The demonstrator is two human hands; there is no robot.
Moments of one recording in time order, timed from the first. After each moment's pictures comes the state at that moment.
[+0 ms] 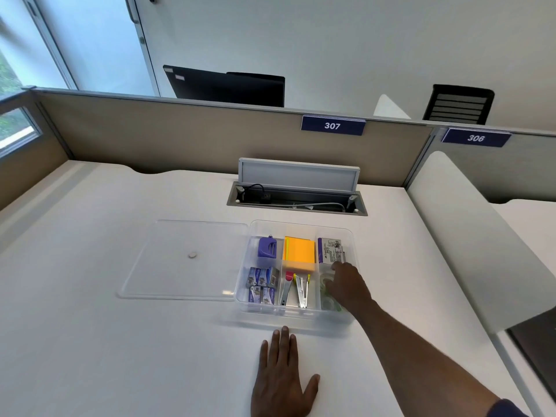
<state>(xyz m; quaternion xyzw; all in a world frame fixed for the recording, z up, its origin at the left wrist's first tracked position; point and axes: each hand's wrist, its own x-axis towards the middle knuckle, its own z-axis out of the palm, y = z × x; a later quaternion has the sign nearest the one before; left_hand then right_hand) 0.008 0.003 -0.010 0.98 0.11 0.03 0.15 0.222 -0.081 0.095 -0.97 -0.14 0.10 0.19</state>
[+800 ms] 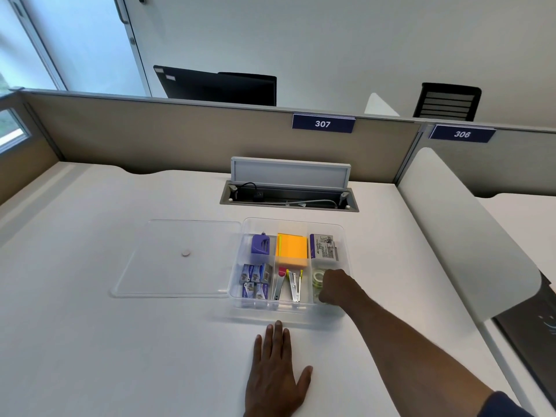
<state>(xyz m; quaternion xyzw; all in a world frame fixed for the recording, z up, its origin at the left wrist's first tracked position) 0.007 0.003 -0.004 0.98 0.11 -0.01 0.15 0.206 -0.085 0.109 -0.97 -0.15 0.20 0.06</state>
